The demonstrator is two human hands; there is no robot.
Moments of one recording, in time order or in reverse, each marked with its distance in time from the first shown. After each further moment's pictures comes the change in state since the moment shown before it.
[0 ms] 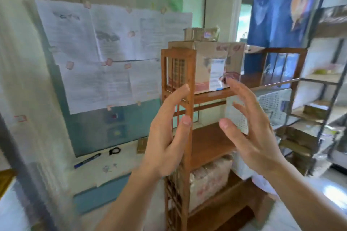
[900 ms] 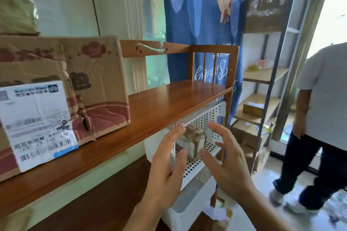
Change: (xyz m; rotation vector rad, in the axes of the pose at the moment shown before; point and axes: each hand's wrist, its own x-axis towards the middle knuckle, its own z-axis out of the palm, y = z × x) left_hand 0.161 -0.230 0.418 -0.267 -0.219 -0.288; right_hand 0.063 0.419 -0.190 -0.256 0.171 0.341
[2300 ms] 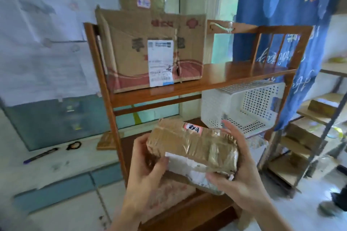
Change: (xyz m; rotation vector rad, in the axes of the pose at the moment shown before) left_hand -0.230 0.090 -0.105 -0.105 0.462 -0.252; right_hand -0.156 -0.106 0.007 0.585 -0.425 0.006
